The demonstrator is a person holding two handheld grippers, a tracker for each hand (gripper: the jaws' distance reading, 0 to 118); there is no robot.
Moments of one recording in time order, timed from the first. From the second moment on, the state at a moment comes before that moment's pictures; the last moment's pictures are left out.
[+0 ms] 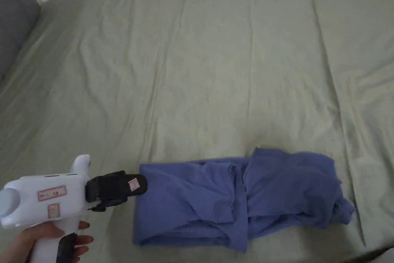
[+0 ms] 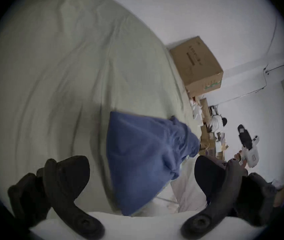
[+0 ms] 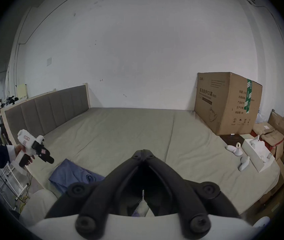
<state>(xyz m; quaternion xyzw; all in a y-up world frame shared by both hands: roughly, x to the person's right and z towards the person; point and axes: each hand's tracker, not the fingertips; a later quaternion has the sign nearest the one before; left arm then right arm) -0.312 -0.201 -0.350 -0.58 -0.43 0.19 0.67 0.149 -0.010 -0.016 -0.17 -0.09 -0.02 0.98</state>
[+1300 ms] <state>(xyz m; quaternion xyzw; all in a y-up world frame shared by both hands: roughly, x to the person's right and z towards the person) -0.269 -0.077 -0.327 -0.57 -0.15 -0.14 0.80 0.191 -0.024 0.001 -0.14 -0.08 -0.07 0.98</state>
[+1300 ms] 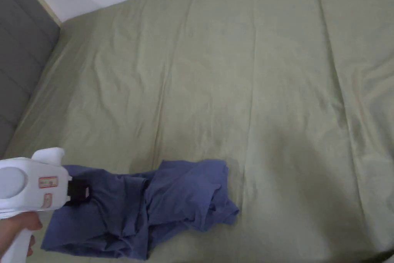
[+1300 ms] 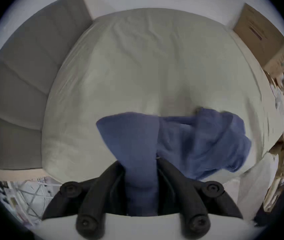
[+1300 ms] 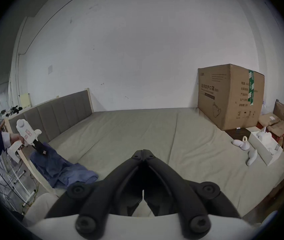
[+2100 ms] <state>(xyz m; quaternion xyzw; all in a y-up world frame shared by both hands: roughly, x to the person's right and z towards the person) -0.195 -0.043 -0.259 -0.41 -0.29 0.07 0.86 0.213 -0.021 0.026 -0.14 -0.12 -0.08 0.98</state>
